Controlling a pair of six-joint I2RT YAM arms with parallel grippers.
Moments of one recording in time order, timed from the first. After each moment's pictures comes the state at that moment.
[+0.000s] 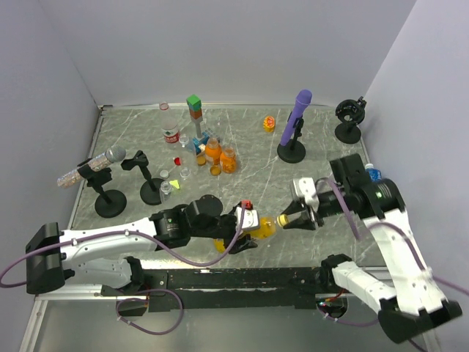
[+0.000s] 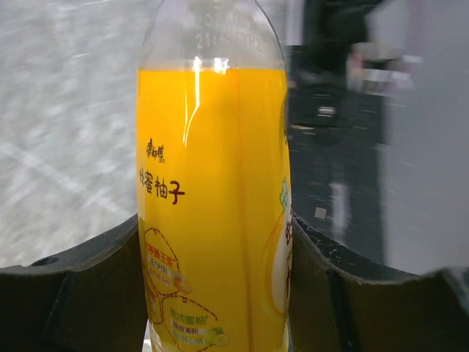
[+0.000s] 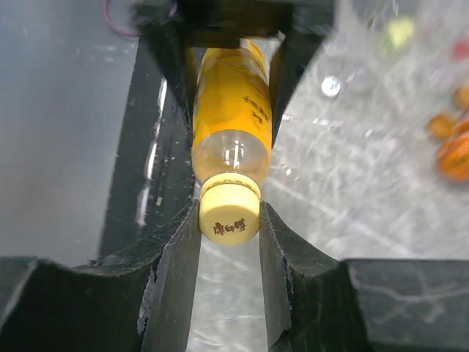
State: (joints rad) left arm -1.22 1.16 0.79 -0.02 0.21 0.12; right arm 0.29 0.95 1.22 -1.39 -1.06 -1.10
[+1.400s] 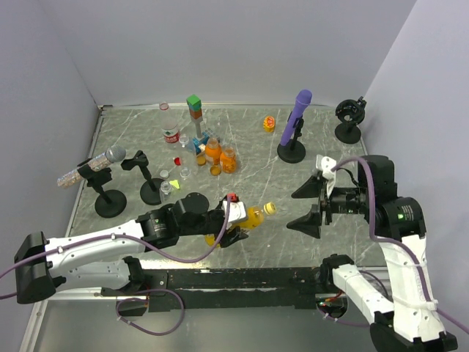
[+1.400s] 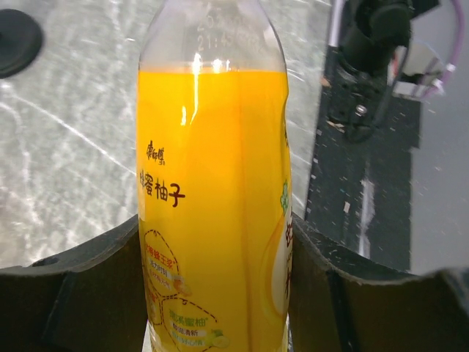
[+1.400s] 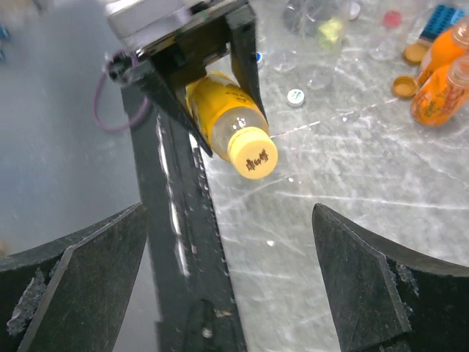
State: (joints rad) left arm -1.14 1.04 0.75 -0.06 0.21 0.11; right arm 0.18 0.83 1.28 -1.25 -1.04 -0.59
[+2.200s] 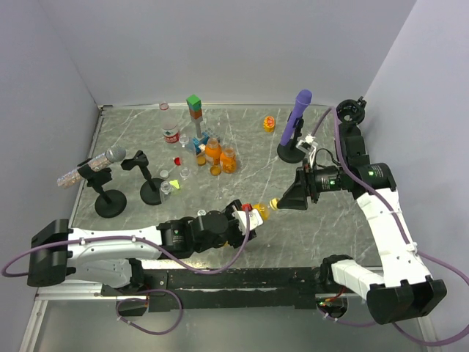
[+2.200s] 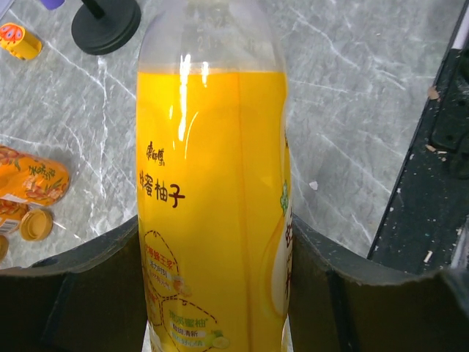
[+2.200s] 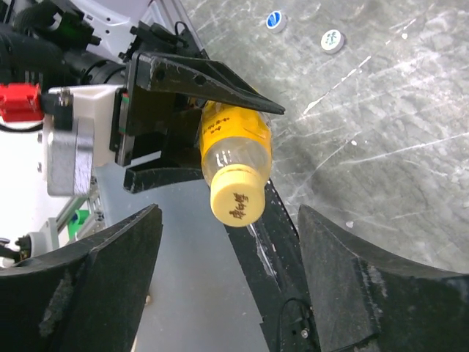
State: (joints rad) left arm -1.33 1.18 0.74 0.08 -0.30 0.12; right arm 0.14 1.05 1.20 -1.14 -1.07 -0.18
